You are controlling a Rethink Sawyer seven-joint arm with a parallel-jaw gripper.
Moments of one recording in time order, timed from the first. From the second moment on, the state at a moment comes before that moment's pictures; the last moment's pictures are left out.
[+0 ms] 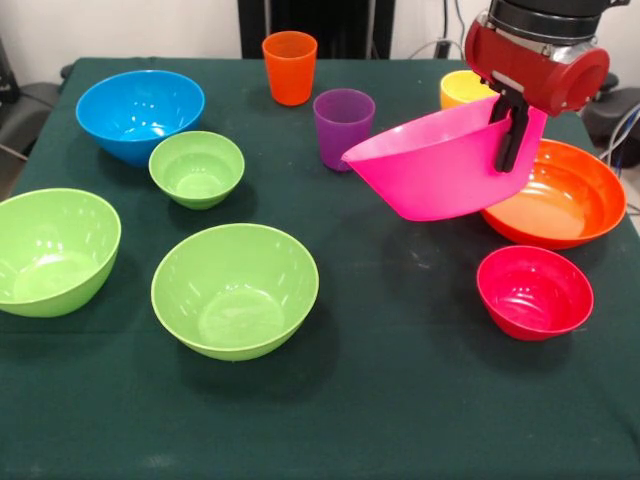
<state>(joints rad) 0.18 -0.45 -0.36 1.32 0.41 0.62 2.53</state>
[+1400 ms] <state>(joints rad) 0.17 -0.39 -0.38 1.26 0.41 0.65 2.53</state>
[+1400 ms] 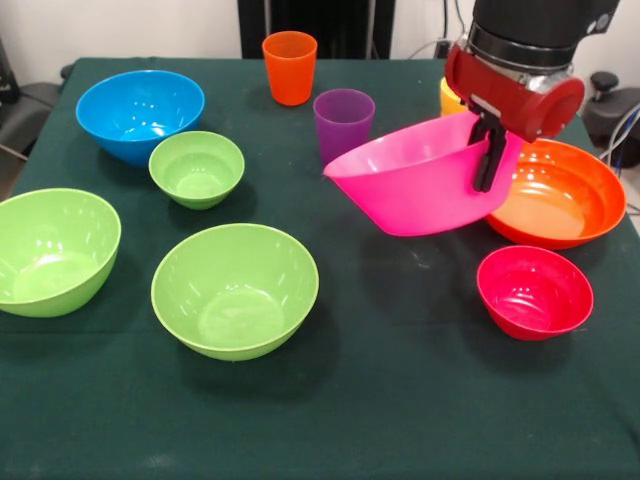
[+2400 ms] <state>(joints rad) 0.13 -0.14 -0.38 0.80 0.41 0.85 2.53</state>
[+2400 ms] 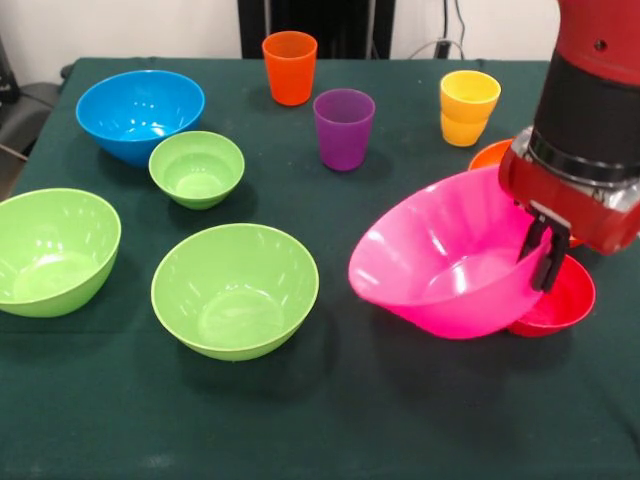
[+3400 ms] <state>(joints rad) 0.08 -0.08 -0.38 0.71 0.40 0.85 2.53</state>
